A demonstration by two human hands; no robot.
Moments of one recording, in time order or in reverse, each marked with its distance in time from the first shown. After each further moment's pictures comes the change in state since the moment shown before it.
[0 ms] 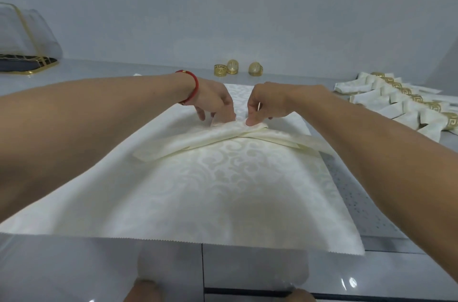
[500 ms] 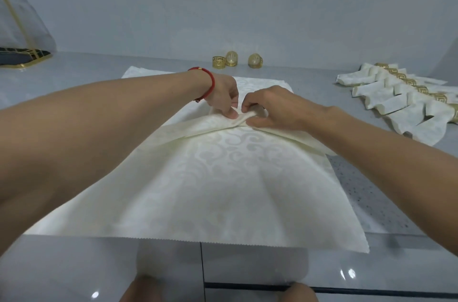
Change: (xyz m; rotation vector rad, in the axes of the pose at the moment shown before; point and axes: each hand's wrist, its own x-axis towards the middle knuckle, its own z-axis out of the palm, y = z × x) left_hand 0.022 0.013 0.006 0.228 0.088 -0.039; right_hand -0.028 0.004 0.044 -0.014 0.352 -0.260
